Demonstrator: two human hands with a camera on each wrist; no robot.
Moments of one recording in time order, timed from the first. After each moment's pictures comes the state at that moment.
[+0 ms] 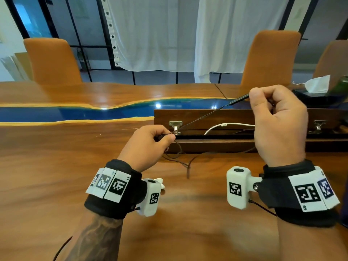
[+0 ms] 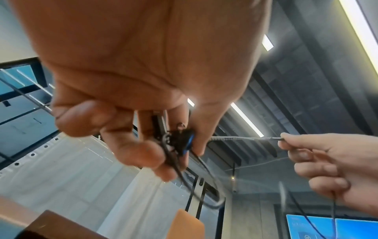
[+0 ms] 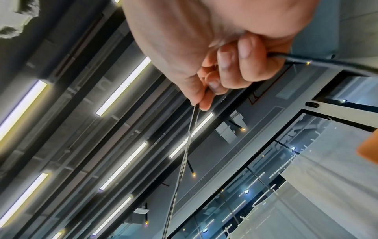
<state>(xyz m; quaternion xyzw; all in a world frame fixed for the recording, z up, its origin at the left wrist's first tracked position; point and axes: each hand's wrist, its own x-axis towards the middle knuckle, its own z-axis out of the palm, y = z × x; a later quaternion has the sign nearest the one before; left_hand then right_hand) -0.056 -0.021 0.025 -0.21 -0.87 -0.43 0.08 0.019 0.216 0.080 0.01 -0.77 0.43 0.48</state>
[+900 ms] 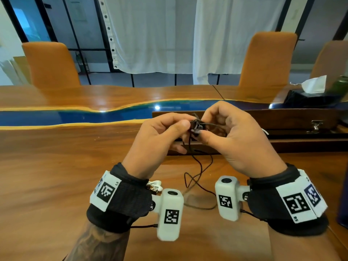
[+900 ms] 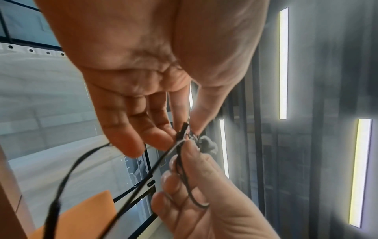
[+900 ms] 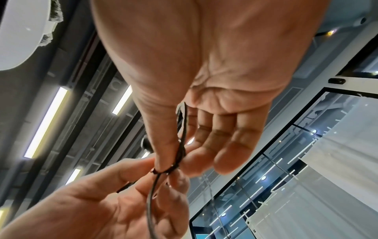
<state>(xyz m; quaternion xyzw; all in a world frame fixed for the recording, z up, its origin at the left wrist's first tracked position) -0.021 0.006 0.055 -0.30 -0.65 -0.70 0.00 0.024 0.191 0.075 0.18 -0.83 0.48 0.20</state>
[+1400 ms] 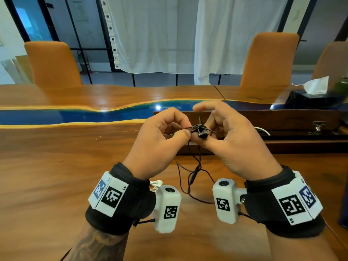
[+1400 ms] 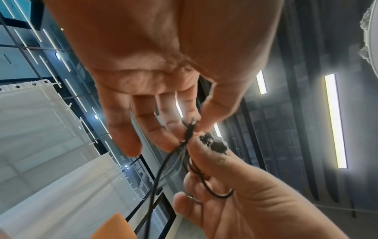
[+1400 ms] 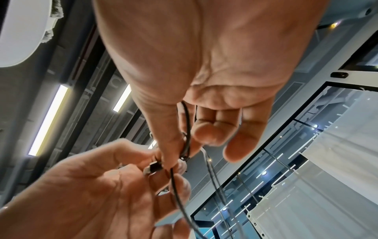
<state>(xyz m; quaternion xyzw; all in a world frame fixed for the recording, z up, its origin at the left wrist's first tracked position) -0.017 0.001 0.063 -0.36 -0.72 -0.58 0.10 0.022 0.185 0.072 0.19 -0.84 0.46 0.20</state>
